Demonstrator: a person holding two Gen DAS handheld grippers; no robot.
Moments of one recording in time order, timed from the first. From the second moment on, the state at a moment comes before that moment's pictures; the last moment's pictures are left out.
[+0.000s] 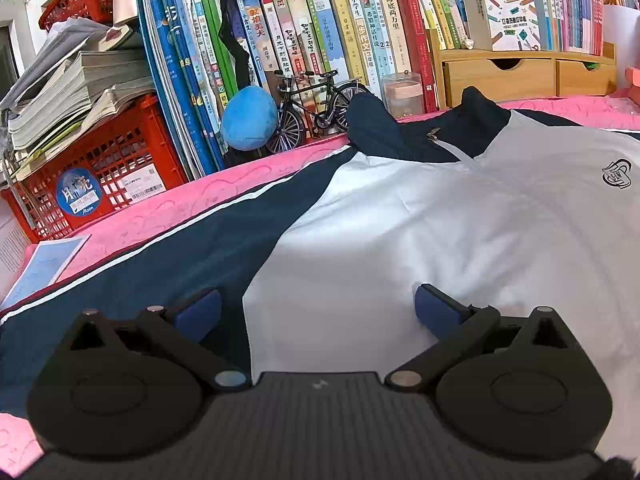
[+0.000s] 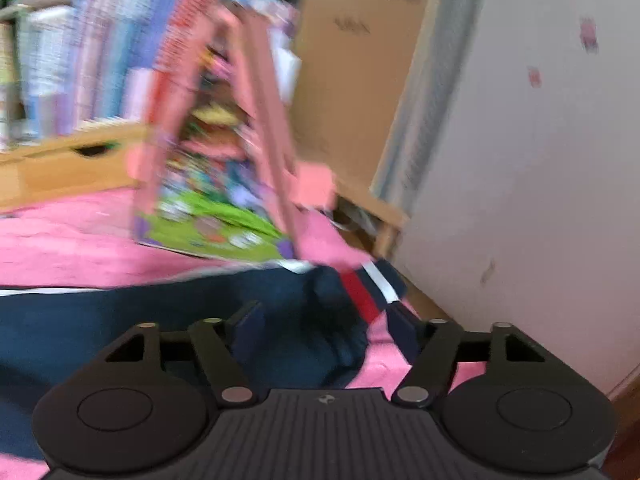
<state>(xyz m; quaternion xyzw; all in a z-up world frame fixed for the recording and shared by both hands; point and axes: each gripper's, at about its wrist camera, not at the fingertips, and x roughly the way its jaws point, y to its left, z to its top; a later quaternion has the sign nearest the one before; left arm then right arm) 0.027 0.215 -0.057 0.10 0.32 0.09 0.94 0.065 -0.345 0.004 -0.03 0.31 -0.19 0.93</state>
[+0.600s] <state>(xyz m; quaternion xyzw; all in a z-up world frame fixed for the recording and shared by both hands) 0.028 0.223 -0.057 0.07 0.33 0.08 0.94 0.118 0.016 -0.037 -0.13 0.38 0.25 0.88</state>
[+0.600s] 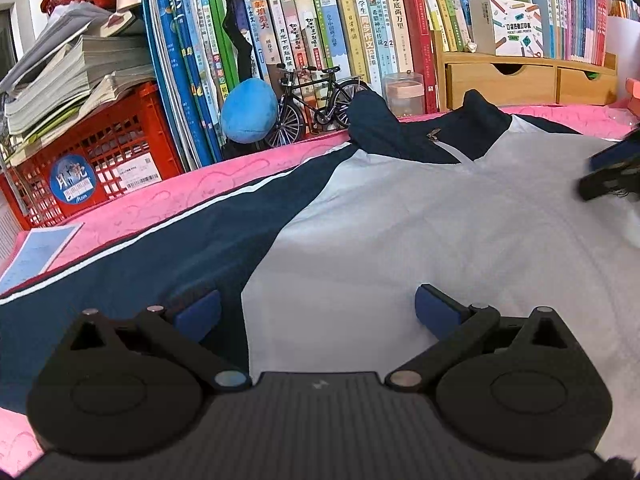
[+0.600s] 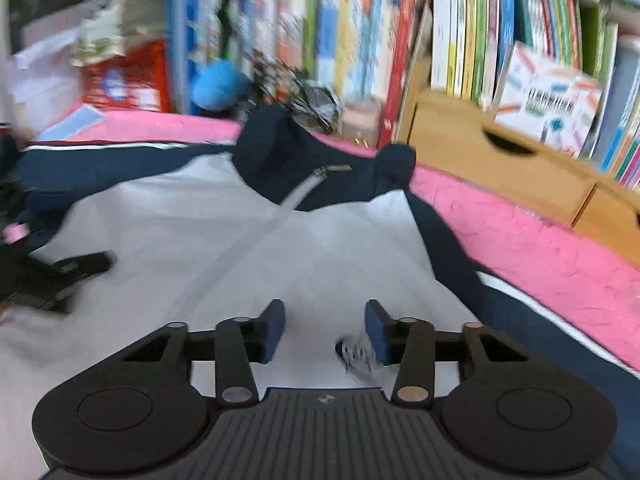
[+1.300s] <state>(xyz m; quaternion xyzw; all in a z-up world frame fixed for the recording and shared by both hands) 0.028 0.224 -0.058 0.07 0.33 0.08 0.94 0.155 0.056 -0.024 -0.14 0.34 0.25 0.90</state>
